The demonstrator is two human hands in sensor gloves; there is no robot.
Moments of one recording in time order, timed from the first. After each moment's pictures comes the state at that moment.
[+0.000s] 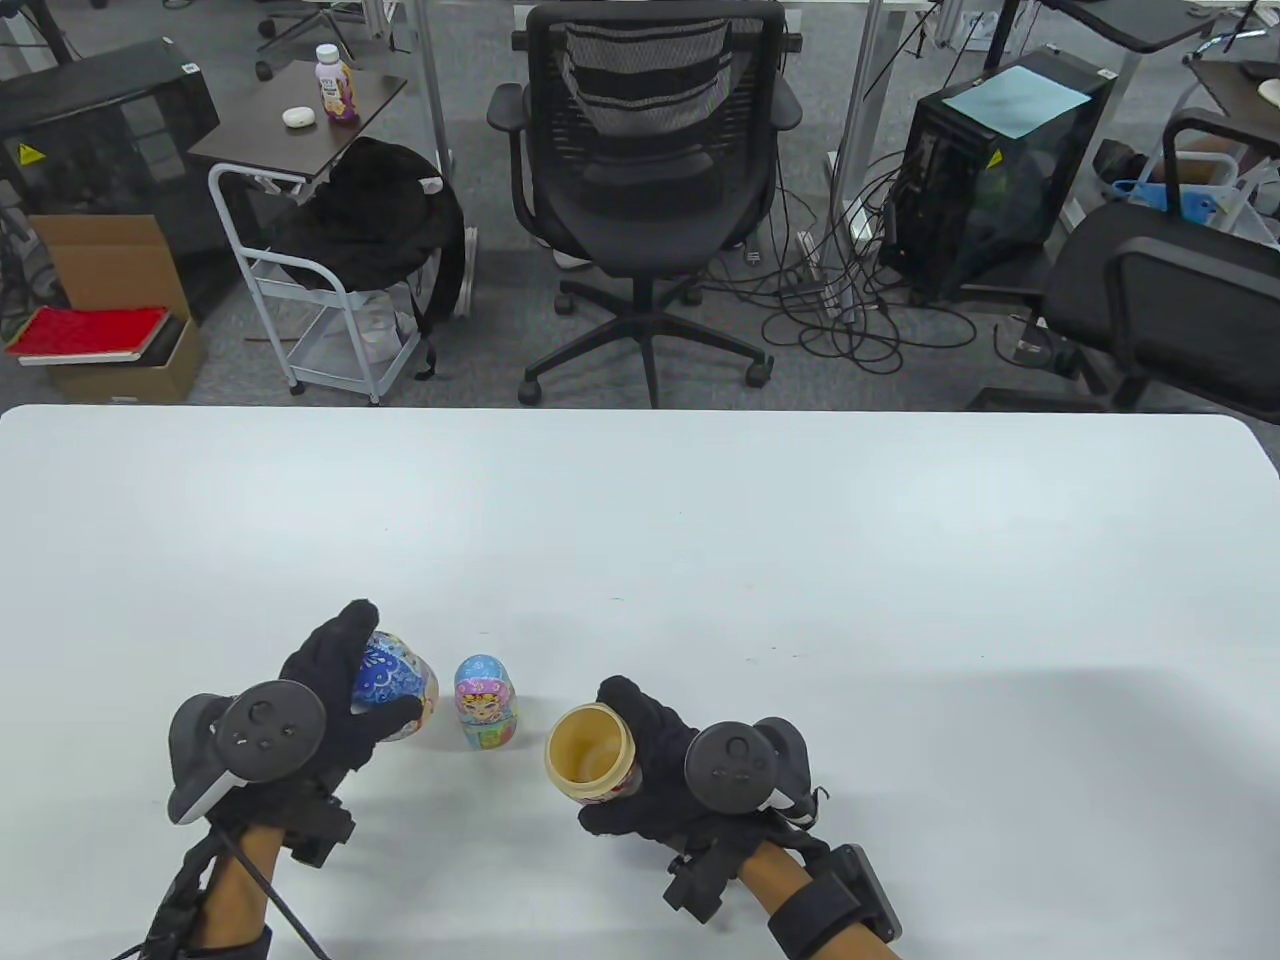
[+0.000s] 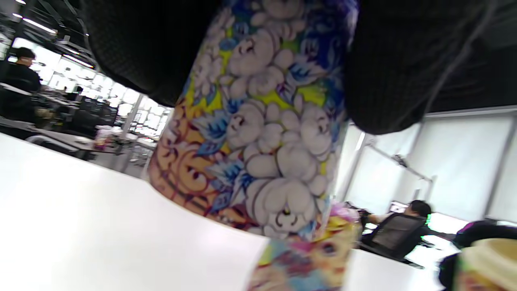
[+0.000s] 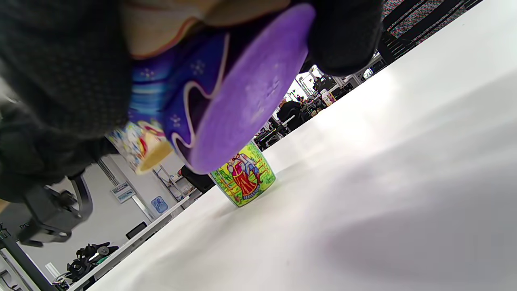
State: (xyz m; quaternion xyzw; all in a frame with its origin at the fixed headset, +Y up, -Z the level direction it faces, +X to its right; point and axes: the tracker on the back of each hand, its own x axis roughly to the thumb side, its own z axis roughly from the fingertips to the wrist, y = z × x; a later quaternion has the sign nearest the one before) left_hand -0.287 -0.663 -0.299 0.13 -0.16 0.20 0.96; right_hand 0.050 -0.749 -0.313 0.32 -0.01 0.88 0.36
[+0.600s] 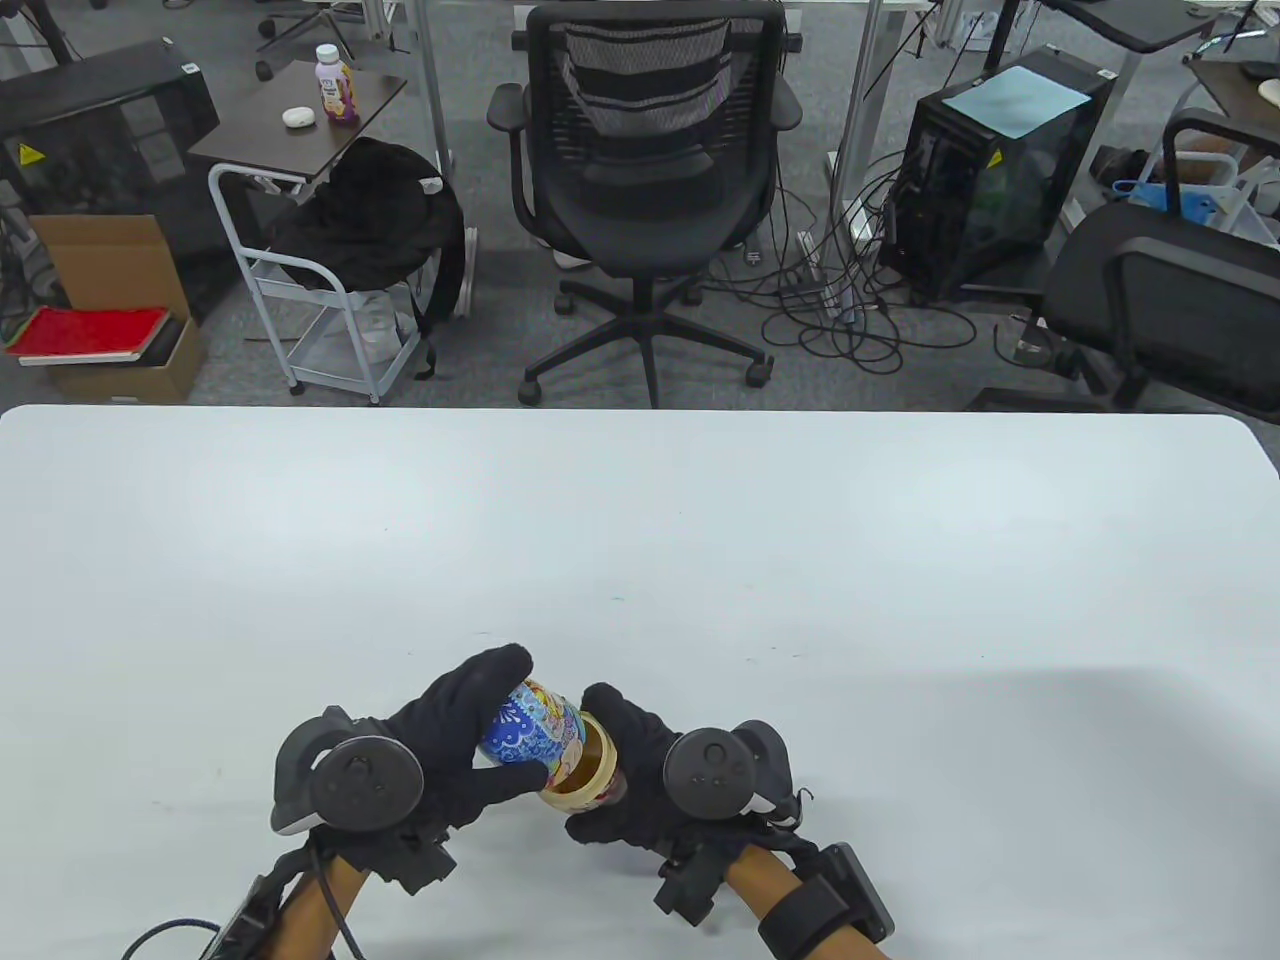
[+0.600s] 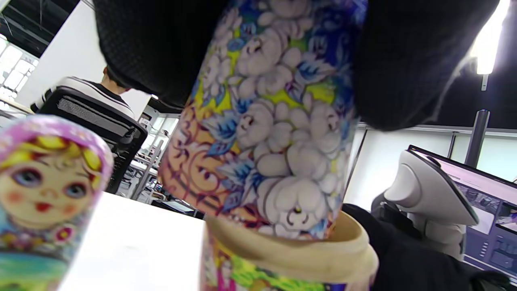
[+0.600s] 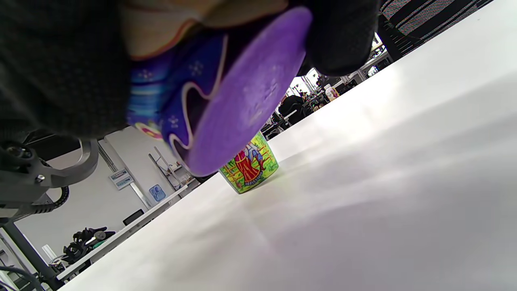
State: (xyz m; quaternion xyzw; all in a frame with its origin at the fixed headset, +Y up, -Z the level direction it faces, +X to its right) left_hand -0.206 -0.666 -0.284 0.13 -0.34 0.26 0.90; right_hand 0.037 -0.749 -0.309 0.33 -0.01 0.88 0.33
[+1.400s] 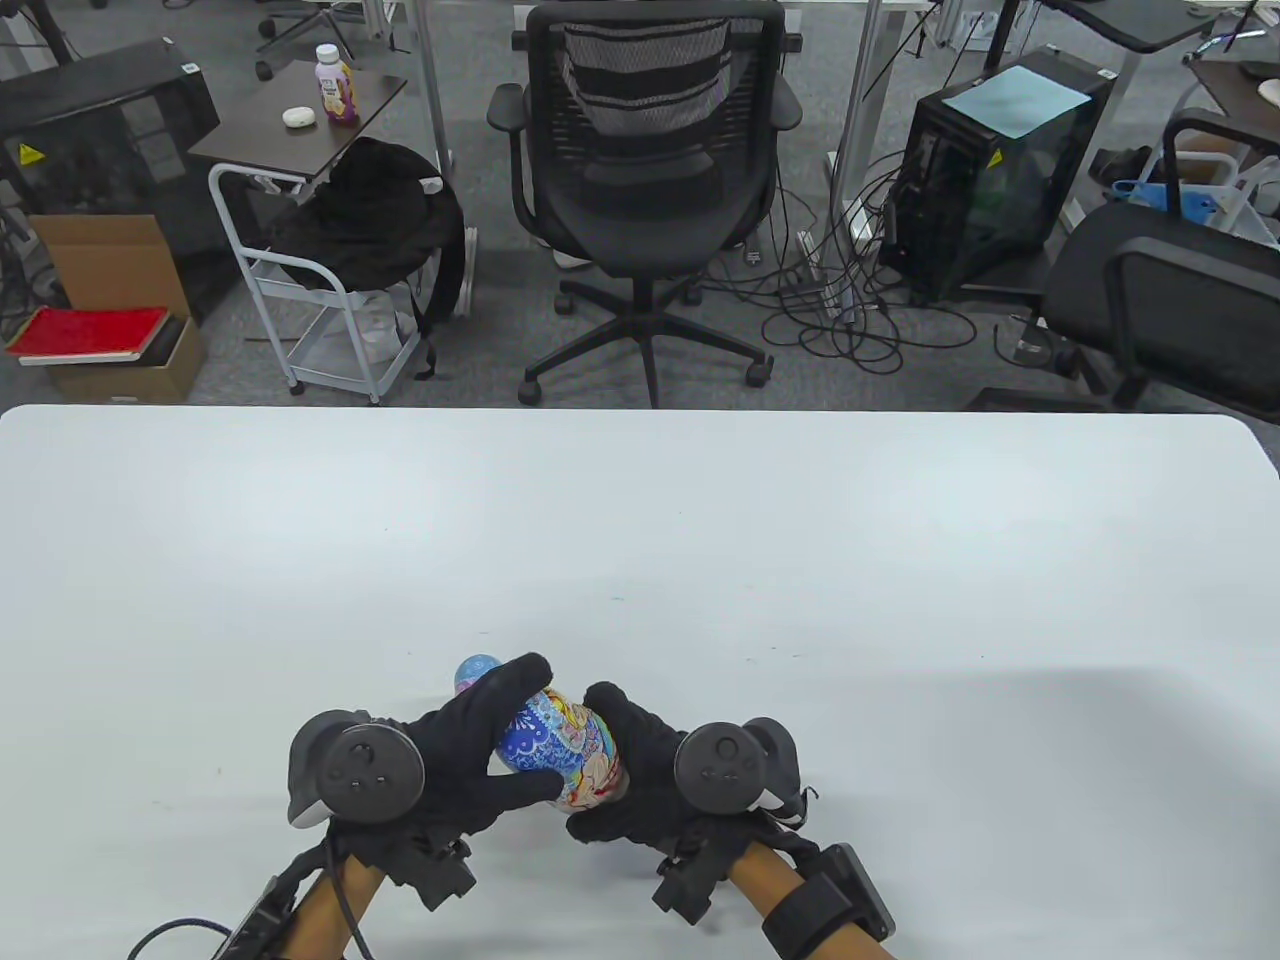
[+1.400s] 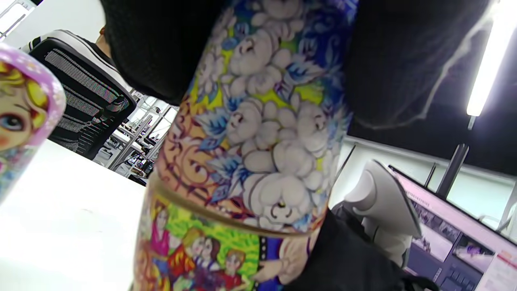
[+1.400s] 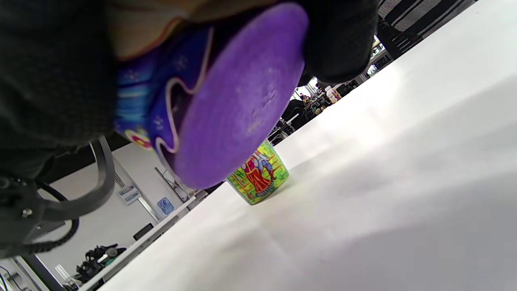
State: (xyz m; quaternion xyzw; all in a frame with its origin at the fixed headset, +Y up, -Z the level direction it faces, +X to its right) left_hand -0.204 -0.672 -0.287 0.09 -0.35 0.35 0.86; right_hand 0.043 -0.747 -0.312 0.32 0.00 0.86 0.39
